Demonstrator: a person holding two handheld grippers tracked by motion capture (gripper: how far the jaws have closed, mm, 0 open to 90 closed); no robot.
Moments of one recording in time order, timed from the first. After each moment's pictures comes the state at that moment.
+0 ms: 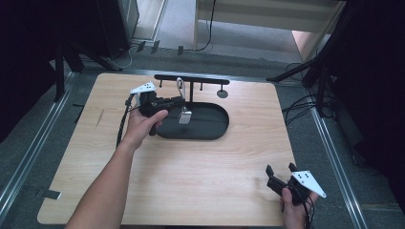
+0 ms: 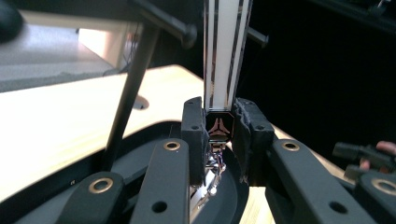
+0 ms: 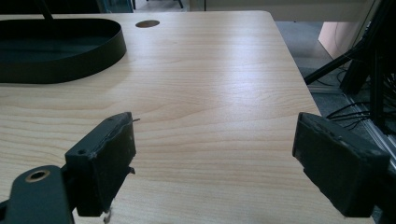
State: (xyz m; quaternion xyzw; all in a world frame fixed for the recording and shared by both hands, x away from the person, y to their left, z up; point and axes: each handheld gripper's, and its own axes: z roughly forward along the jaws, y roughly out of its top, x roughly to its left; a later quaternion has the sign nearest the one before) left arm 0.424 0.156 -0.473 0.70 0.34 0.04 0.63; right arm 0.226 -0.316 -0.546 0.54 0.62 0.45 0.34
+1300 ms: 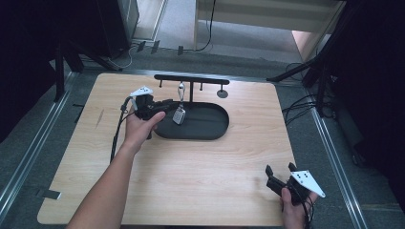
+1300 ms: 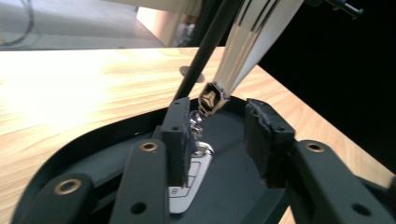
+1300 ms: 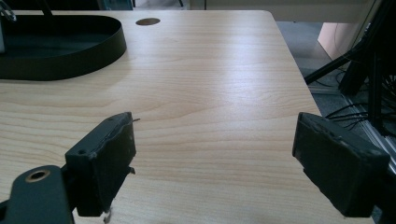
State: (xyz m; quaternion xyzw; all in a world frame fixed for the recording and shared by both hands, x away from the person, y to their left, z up) left arm 0.418 0.169 -0.487 0.69 0.44 0.09 0.57; right arm 0.226 -0.315 -0.546 0.54 0.63 0.45 0.35
